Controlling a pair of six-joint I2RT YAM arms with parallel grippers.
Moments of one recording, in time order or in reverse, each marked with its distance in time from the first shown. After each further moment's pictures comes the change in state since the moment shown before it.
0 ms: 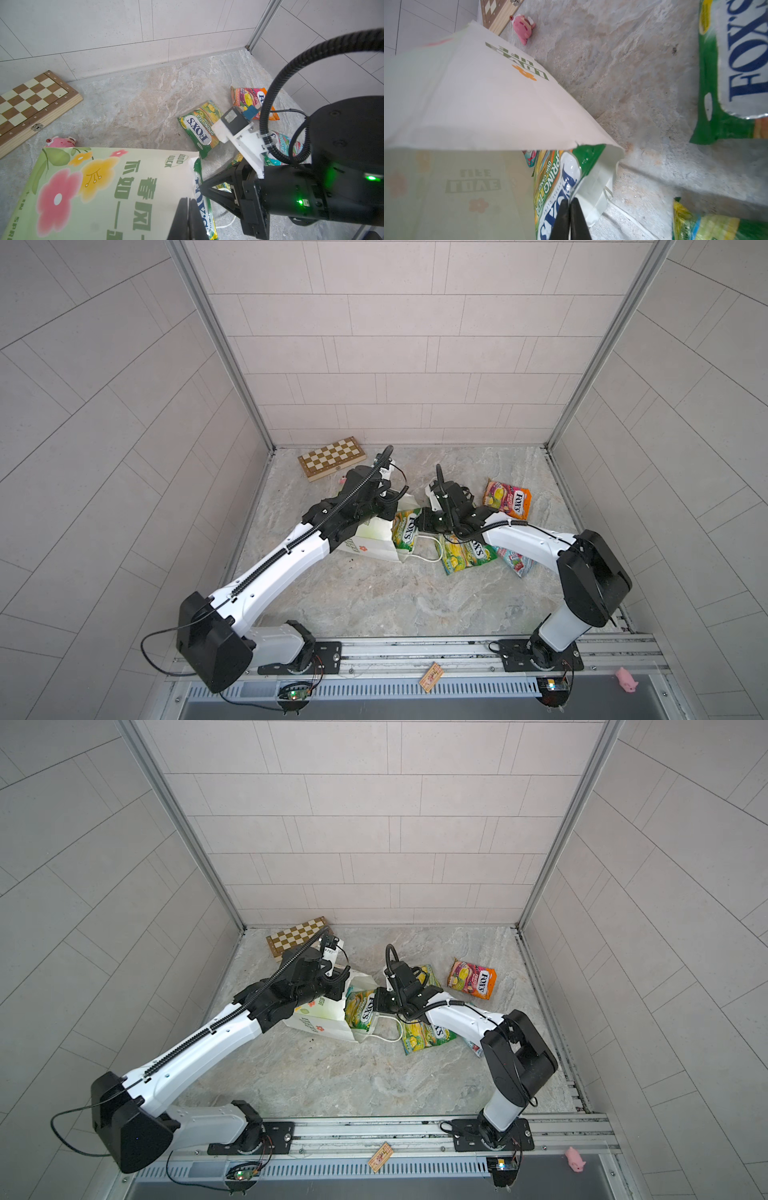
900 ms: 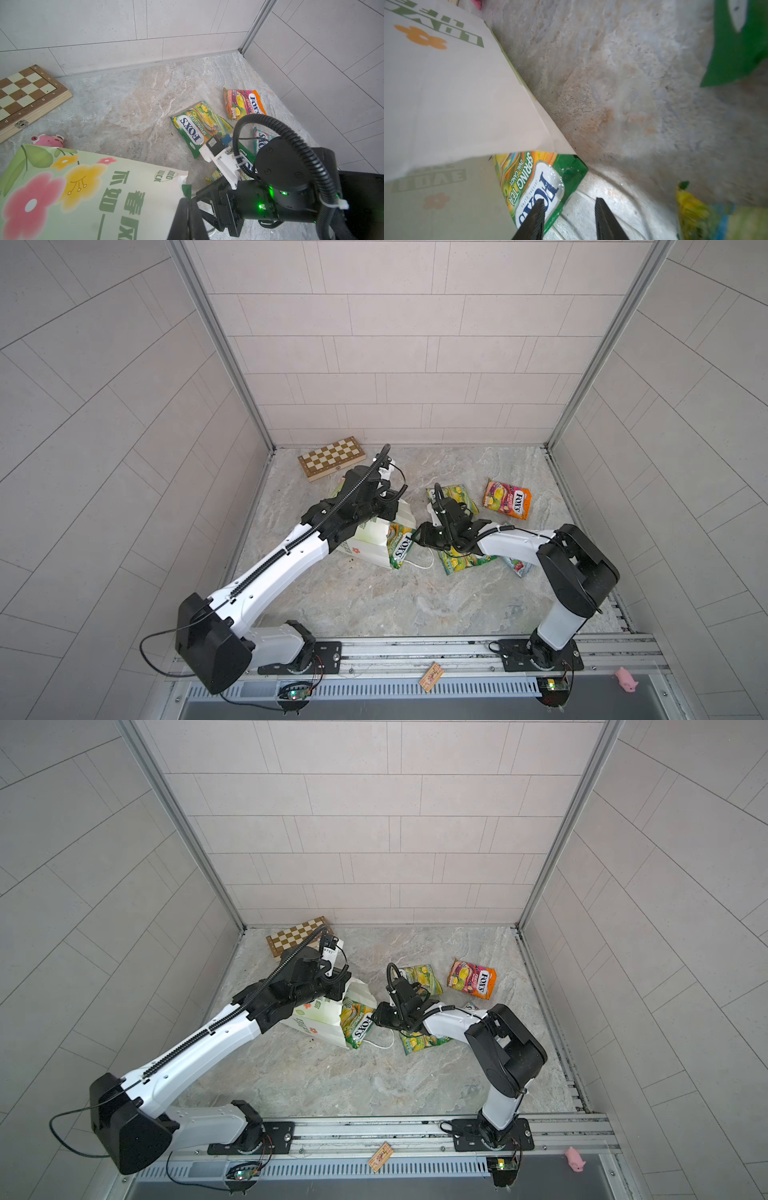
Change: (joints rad) left arm 0.000 -0.011 -0.007 0.008 0.027 -0.035; right arm 0.015 0.043 -0.154 0.134 0.001 0.100
